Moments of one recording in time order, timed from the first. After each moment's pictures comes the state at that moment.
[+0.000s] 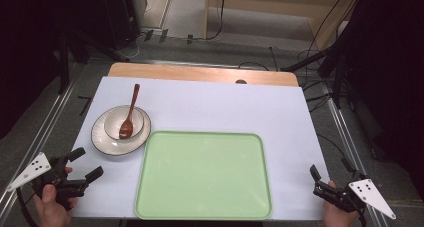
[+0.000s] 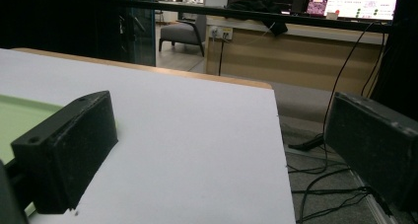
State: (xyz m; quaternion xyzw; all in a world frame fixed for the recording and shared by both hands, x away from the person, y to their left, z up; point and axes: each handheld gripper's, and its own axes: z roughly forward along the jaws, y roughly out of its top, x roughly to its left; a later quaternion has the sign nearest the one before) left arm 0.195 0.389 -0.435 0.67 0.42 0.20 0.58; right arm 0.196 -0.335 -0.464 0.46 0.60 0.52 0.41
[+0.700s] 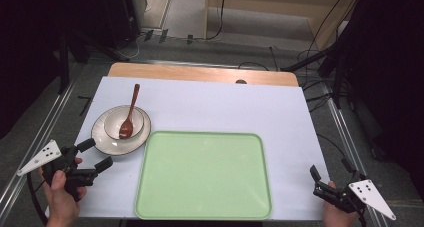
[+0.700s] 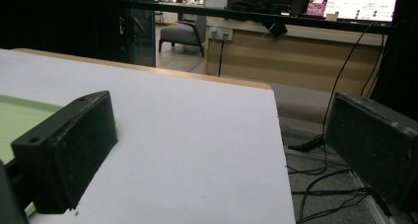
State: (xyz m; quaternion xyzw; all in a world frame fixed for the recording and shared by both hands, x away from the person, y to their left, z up) left arm 0.216 0.364 -0.412 0.67 0.42 0.17 0.59; right arm 0.195 -0.335 -0.464 0.46 0.59 0.52 0.42
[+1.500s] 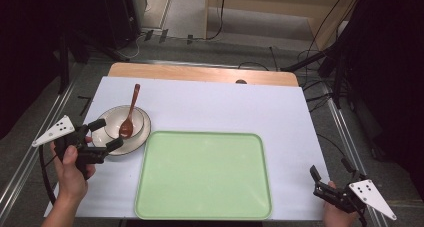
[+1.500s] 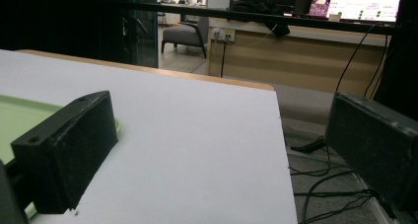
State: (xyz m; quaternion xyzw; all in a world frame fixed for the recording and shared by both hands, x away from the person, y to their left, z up) left arm 0.261 0.343 -0.380 0.69 0.40 0.17 0.58; right arm 0.195 -0.336 -0.464 0.45 0.59 0.52 0.41
